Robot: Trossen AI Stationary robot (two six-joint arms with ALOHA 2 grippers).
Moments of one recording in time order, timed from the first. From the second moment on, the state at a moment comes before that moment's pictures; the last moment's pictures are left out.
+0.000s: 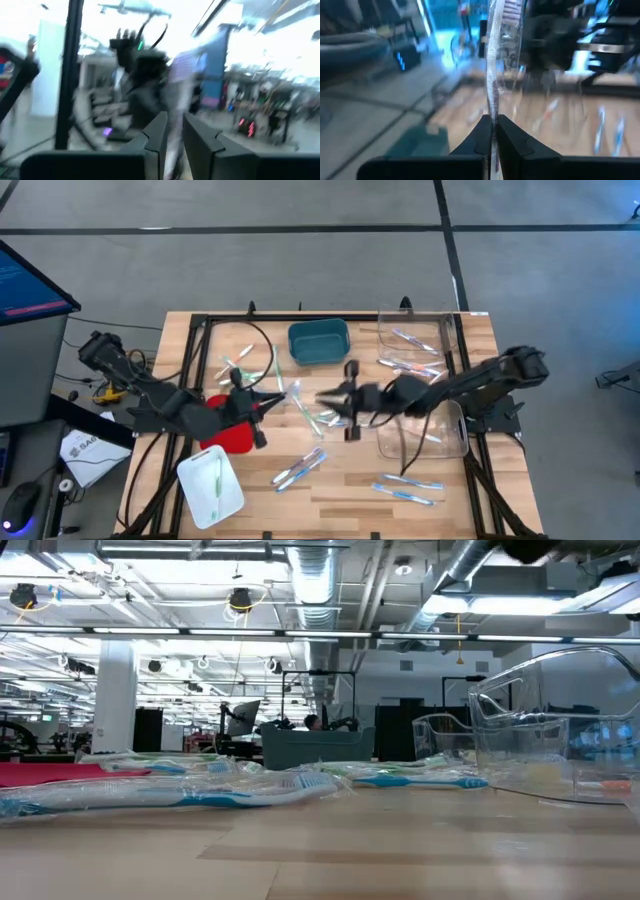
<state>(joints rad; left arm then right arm) -0.58 1.14 0.98 -0.11 -1.02 -0.08 0.20 1.55 0.87 1.03 0.15 -0.17</state>
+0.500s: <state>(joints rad) -0.54 1.09 0.85 0.23 -0.56 0.25 0.22 1.42 1.00 0.71 -0.11 -0.34</state>
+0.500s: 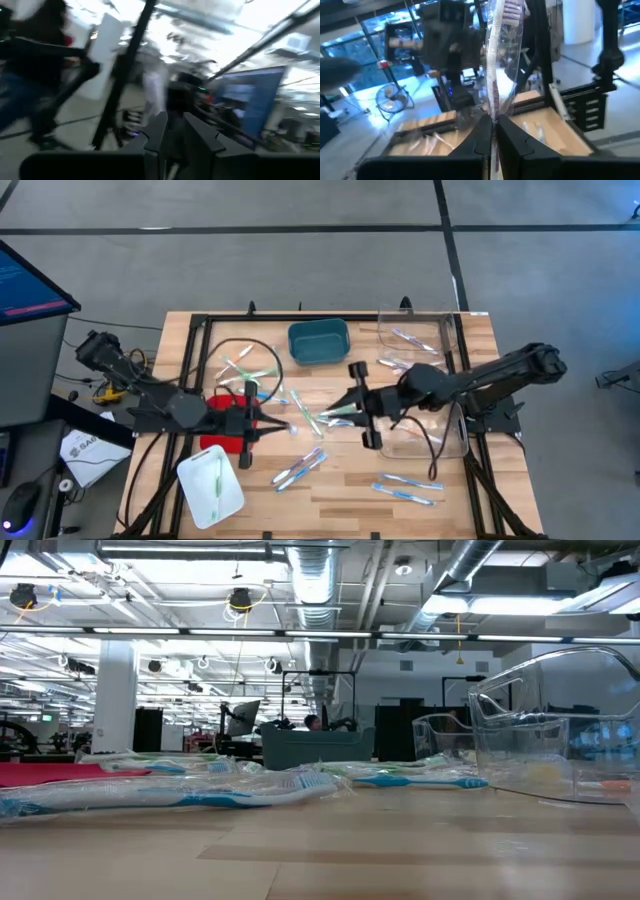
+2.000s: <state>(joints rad) -0.43 1.15 0.76 0.53 -0.44 0.41 0.24 1.64 1.23 0.58 0.01 -0.37</state>
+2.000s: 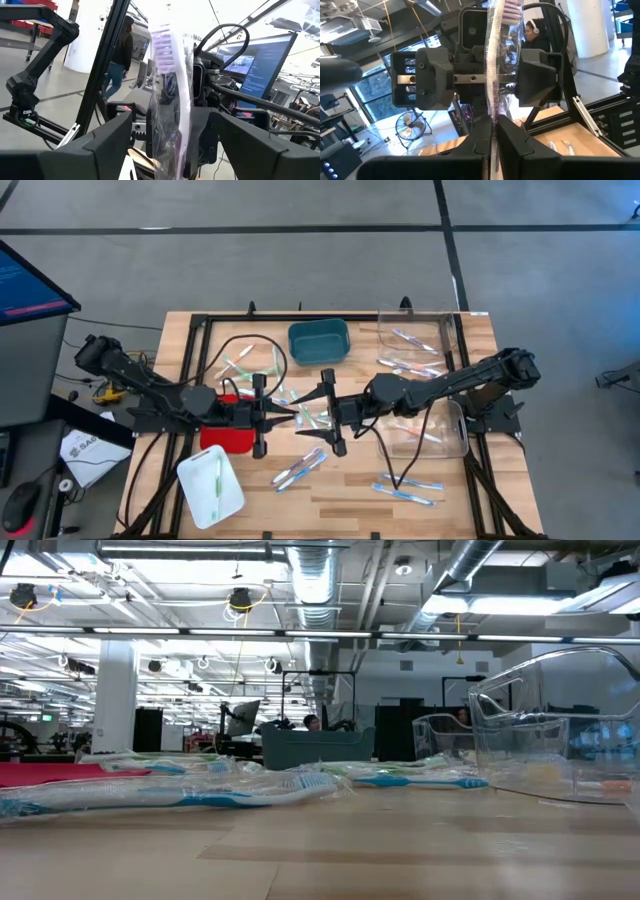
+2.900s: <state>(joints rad) -0.43 1.15 0.76 0.53 -0.44 0.41 0.23 1.64 1.23 0.56 0.01 -0.37</state>
